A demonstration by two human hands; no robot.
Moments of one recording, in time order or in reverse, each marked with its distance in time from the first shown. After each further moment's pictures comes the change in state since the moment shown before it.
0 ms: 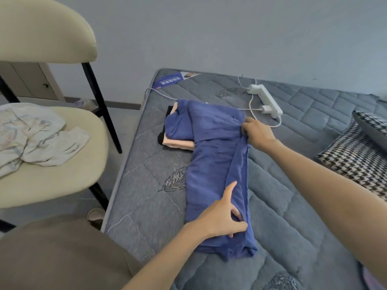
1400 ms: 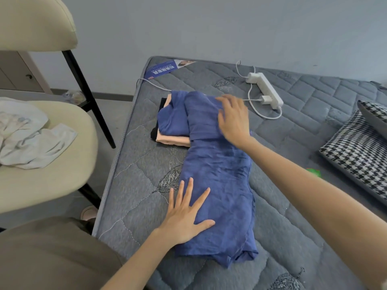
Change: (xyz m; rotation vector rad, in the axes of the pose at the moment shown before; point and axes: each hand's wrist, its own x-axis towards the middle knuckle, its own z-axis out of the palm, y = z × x) left_hand -0.009 -0.088 -0.029 0.797 0.063 -0.120; right_hand 0.022 -0.070 0.014 0.222 0.412 0.026
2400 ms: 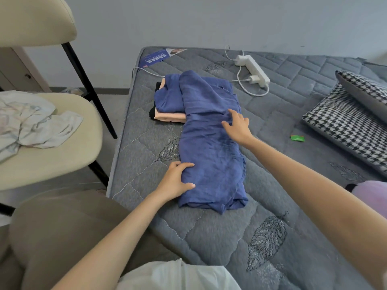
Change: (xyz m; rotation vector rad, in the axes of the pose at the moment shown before) left_hand -0.036 0.003 -0.025 -0.585 0.148 -0.130; right_hand -0.106 0.022 -0.018 0.347 -0.380 0.448
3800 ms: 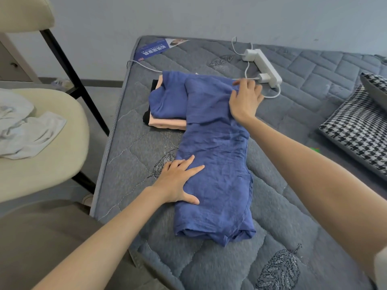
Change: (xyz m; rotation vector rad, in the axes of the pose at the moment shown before) left_hand 0.068 -0.005 -0.018 0.621 -0.264 0.209; right_hand 0.107 -0.031 -0.010 -0.214 0.461 0.001
